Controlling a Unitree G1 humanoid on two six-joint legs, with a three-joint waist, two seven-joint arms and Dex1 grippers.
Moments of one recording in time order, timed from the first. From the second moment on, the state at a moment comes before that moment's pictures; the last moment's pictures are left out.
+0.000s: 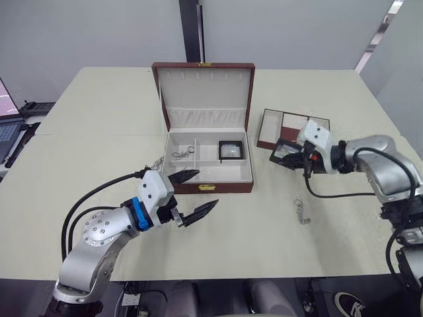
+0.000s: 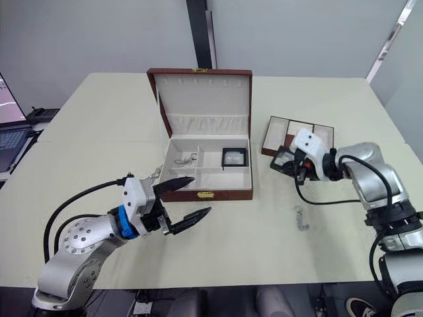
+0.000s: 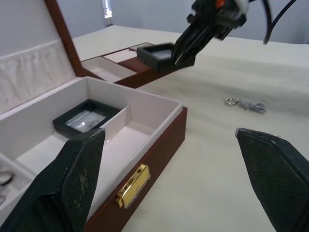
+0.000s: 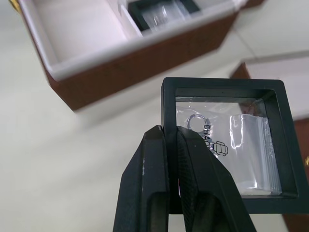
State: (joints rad) left arm 0.04 0.57 0.05 -0.51 -0.45 0.30 -0.77; right arm -0.75 -0.78 0.20 0.01 0.20 0.69 1.13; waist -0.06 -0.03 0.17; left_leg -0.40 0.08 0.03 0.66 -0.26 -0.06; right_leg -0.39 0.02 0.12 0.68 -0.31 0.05
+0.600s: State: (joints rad) left arm 0.33 0.47 0.19 -0.67 -0.45 0.28 -0.59; right arm -1.01 -0.49 0.44 0.23 0.18 0.65 1.24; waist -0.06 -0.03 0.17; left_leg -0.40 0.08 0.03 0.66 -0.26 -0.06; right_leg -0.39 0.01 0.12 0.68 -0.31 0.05
